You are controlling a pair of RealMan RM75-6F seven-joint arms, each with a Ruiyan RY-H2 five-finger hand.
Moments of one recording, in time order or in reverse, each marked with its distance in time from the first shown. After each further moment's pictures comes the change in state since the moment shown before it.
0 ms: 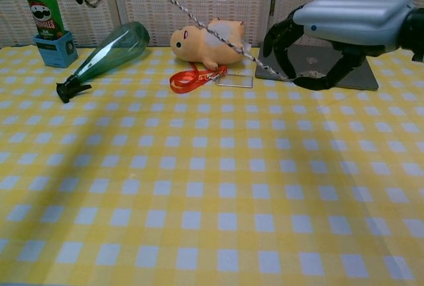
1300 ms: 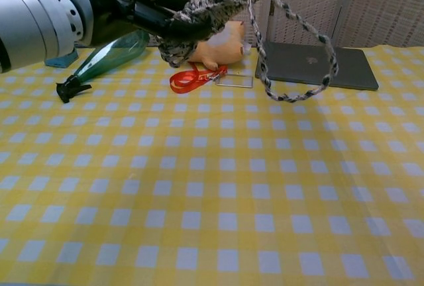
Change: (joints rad) left arm 0.031 -0.053 0.110 -0.218 0.339 -0.182 -0.141; right arm 0.204 -0.025 0.318 0.073 0.552 -0.045 -0.062
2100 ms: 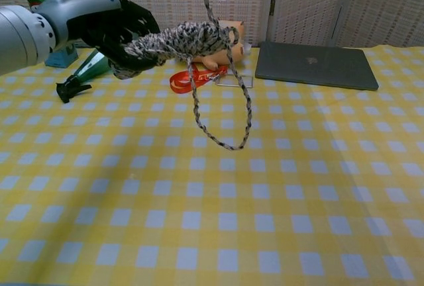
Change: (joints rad) left arm -0.004 -0.002 0.044 0.084 -0.139 0.100 0.486; right arm -0.103 0.120 0.017 -0.273 -0.343 -0.019 0.211
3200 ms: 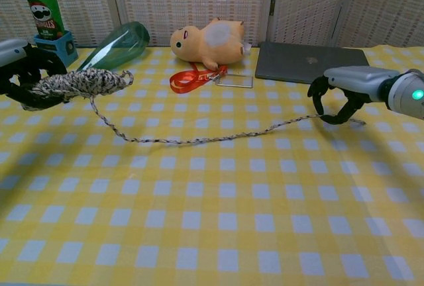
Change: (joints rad) left arm 0.223 -0.012 0.135 0.416 0.272 0.087 -0.290; right arm -0.164 -0.431 -0.218 0.758 0.103 -0.185 0.033
